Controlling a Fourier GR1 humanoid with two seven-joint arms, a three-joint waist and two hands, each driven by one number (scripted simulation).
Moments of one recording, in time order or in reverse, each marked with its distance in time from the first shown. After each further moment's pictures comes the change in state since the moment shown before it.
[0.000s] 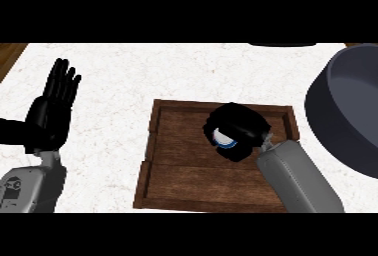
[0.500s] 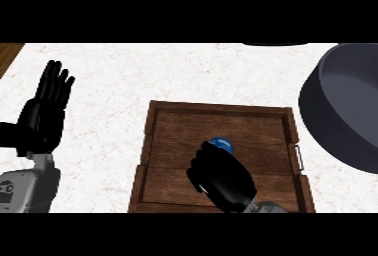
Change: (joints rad) left arm 0.019 0.011 0.023 -0.017 0.001 -0.005 0.013; right arm 0.341 0.100 0.250 -0.356 0.231 -0.086 0.347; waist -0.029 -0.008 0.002
